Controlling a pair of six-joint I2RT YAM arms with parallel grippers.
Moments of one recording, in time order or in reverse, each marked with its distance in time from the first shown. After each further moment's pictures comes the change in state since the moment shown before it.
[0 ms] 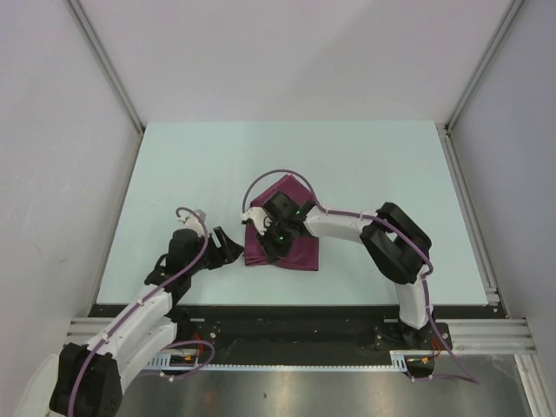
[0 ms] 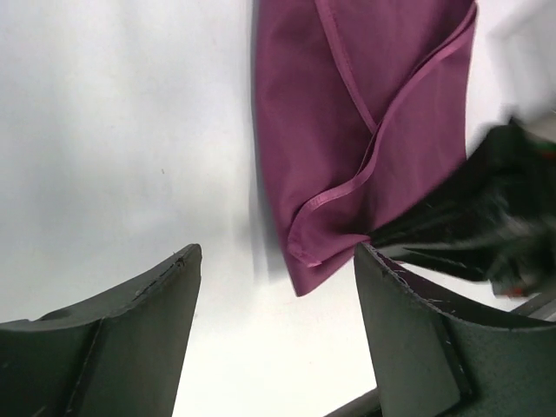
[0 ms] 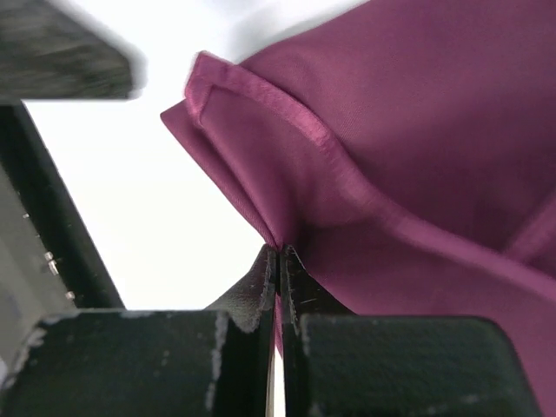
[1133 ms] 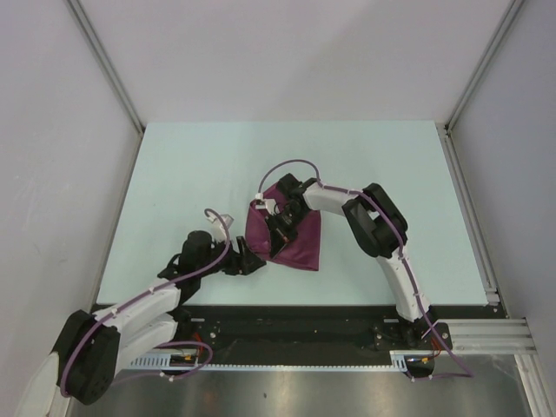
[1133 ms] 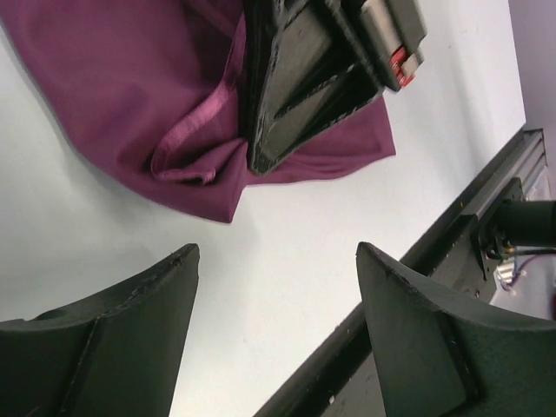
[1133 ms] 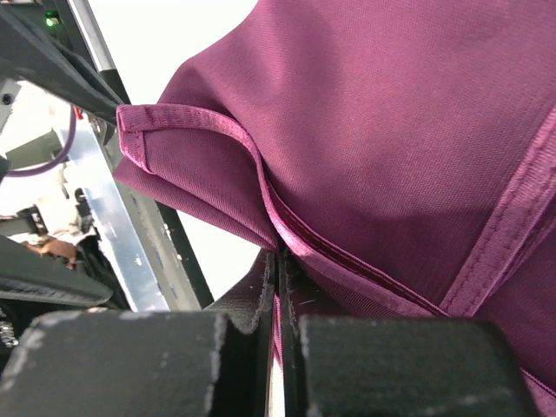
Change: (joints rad) left arm -0.158 0.151 -0.059 0.272 0.236 0.043; right arm -0.219 0.327 0.312 -0.304 -0.492 0.080
